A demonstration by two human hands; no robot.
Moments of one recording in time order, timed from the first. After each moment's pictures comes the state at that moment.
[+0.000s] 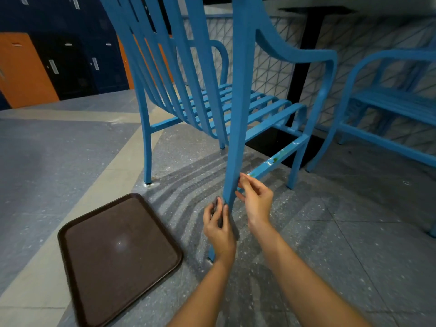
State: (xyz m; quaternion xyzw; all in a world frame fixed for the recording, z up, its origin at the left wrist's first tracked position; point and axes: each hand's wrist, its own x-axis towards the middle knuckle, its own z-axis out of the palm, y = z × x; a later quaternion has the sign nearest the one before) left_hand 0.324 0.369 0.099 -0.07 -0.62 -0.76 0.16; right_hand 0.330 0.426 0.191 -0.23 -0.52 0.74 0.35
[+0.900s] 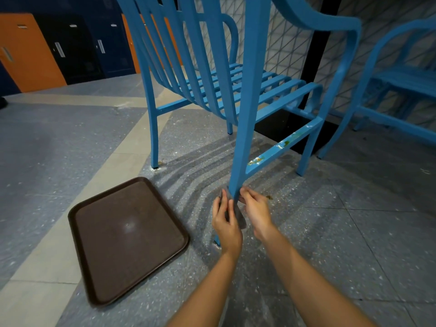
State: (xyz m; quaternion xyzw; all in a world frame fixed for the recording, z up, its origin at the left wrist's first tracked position) left_hand 0.330 0.364 0.066 -0.09 -0.66 -0.73 0.15; right_hand 0.346 0.418 0.136 -0.25 -0.61 0.73 0.18
